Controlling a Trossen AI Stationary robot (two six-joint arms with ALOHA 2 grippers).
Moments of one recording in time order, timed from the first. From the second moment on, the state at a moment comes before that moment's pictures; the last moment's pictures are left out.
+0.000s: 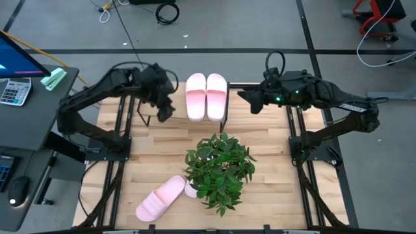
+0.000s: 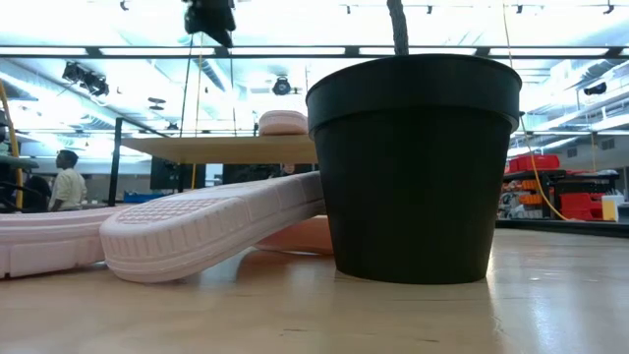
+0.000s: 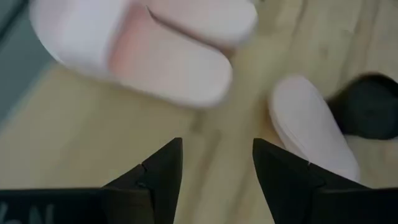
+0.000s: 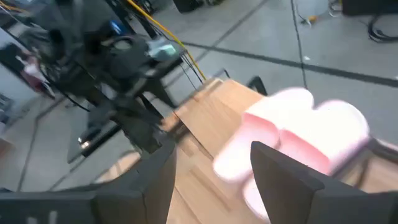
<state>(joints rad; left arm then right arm) 0.33 1.36 1.64 -1.24 0.03 -0.11 -0.07 1.21 1.56 -0.70 0.31 0.69</state>
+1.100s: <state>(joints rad) -0.21 1.44 1.64 -1.02 -0.18 -0.67 0.21 1.02 1.56 -1.32 0.52 0.89</state>
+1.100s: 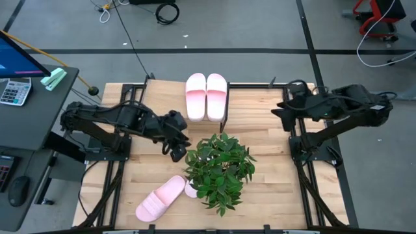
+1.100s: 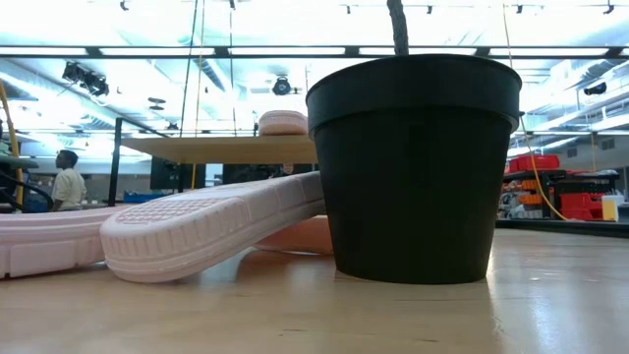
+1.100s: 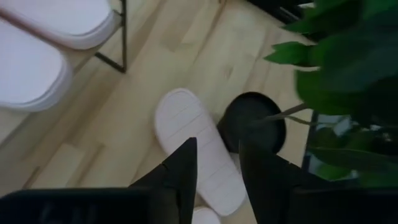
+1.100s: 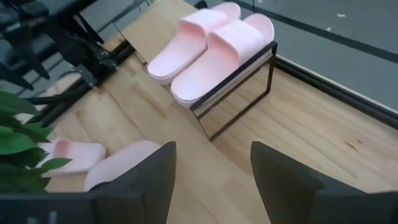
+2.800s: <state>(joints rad) -0.24 1.24 0.73 -0.17 -0.13 -0.99 0.38 1.09 1.56 -1.33 0.68 1.18</state>
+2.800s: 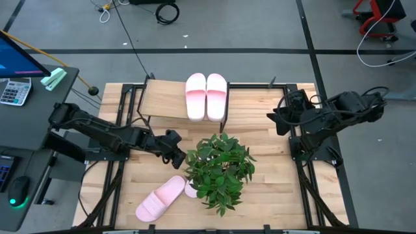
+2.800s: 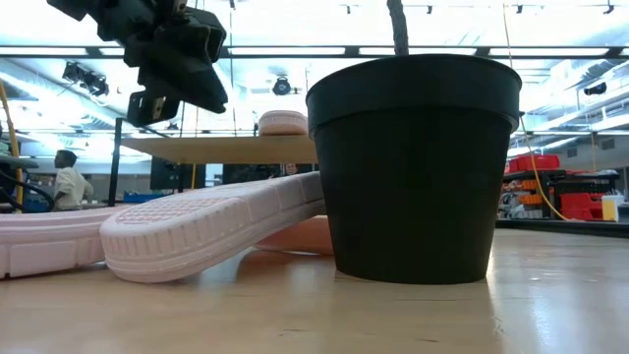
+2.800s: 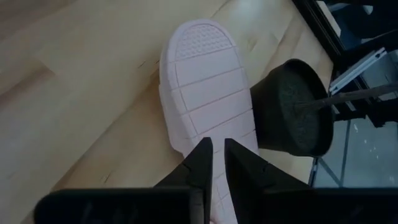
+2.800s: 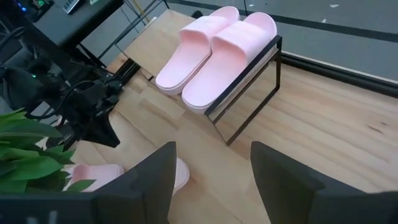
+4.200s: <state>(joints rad) -0.23 1.64 0.73 0.14 0.08 -1.10 0.38 1.13 1.56 -1.29 0.68 1.21</state>
